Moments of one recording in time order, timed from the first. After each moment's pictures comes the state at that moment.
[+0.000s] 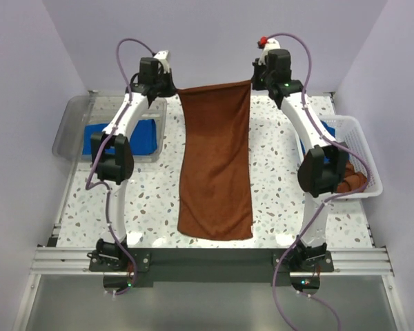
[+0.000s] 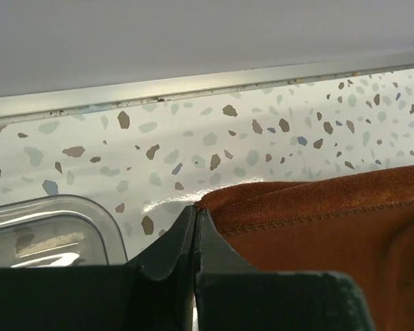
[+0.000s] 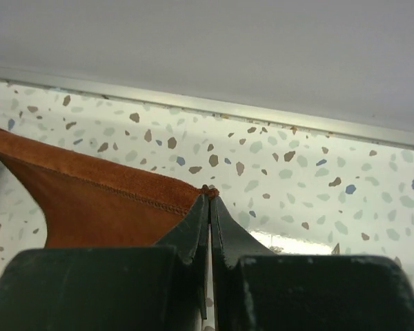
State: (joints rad) left arm -0.19 2.29 2.18 -0.39 0.18 -0.21; right arm 0.24 2.03 2.04 -0.39 0.01 0.09
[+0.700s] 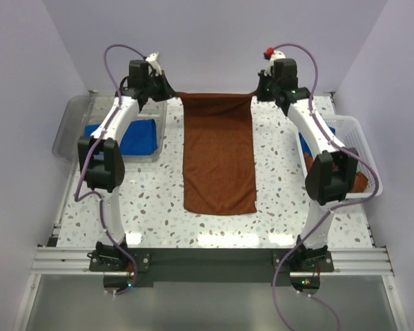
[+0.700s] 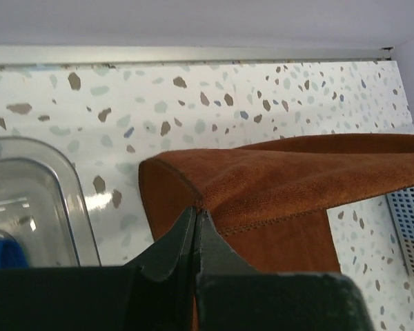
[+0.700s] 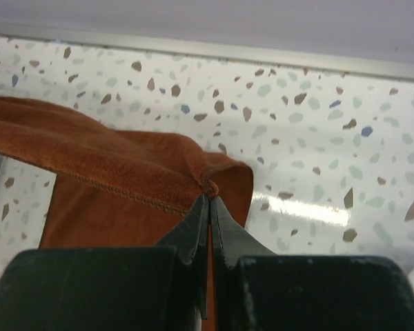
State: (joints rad) left arm -0.14 2.15 1.98 -0.33 0.35 -0.35; right arm 0.21 1.97 1.89 -0.43 -0.05 0.13
